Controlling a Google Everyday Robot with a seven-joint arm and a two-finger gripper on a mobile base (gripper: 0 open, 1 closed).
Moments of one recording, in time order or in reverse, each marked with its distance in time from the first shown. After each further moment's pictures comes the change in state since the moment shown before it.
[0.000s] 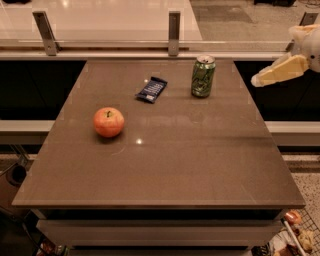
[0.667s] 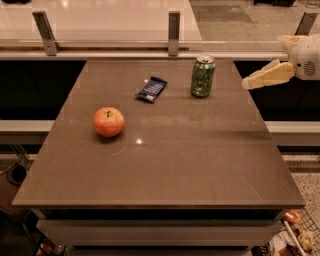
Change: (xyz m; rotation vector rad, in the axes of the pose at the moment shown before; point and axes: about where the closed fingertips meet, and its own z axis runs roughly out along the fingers) arm 0.007 0.002 0.030 -0.023 -0.094 0.058
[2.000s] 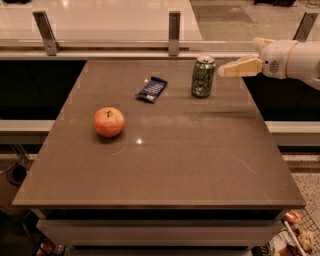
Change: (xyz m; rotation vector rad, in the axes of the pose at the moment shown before) arm -0.008 -0.022 0.083 -0.016 -0.190 0.145
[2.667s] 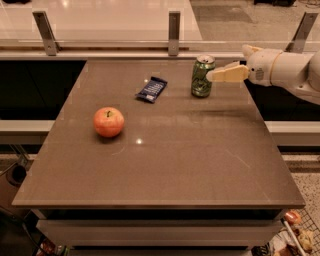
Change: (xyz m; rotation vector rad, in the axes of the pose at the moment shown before) arm 0.012 0.016 0.025 -0.004 -0.035 0.035
